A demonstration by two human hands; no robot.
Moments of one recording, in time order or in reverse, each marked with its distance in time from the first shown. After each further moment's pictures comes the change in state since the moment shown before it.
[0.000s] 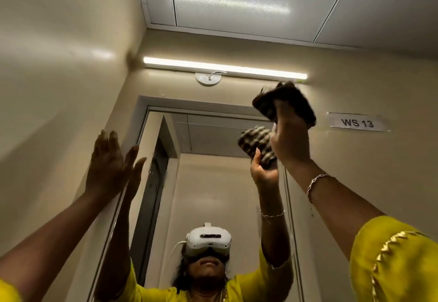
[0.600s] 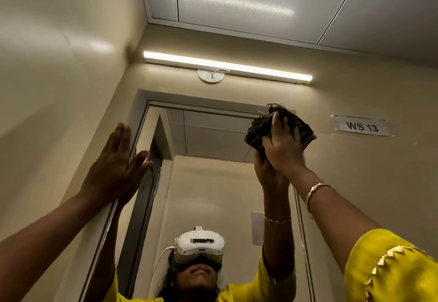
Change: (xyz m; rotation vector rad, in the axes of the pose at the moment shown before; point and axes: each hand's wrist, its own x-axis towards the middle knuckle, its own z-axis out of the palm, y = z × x) left_hand 0.000 0.002 0.007 -0.050 -0.093 0.157; right_hand -0.009 0.011 0.042 -0.043 -0.318 0.123
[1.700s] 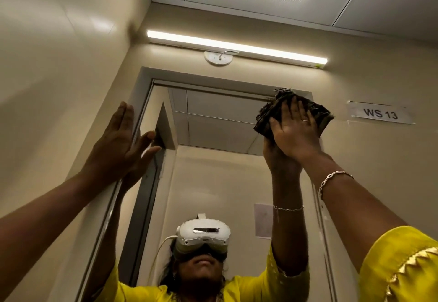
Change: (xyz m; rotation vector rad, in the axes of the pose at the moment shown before) left_hand 0.000 0.002 -0.003 -0.048 -0.010 0.034; right_hand -0.003 -0.012 0.000 -0.195 -0.102 0.060
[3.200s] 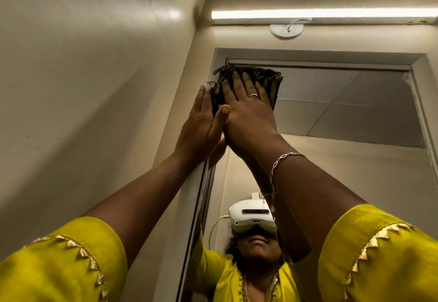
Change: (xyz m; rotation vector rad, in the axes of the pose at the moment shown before) left_hand -0.005 -0.001 -0.002 -0.202 0.038 0.017; right_hand -0.036 -0.206 0.041 0.021 0.006 -0.462
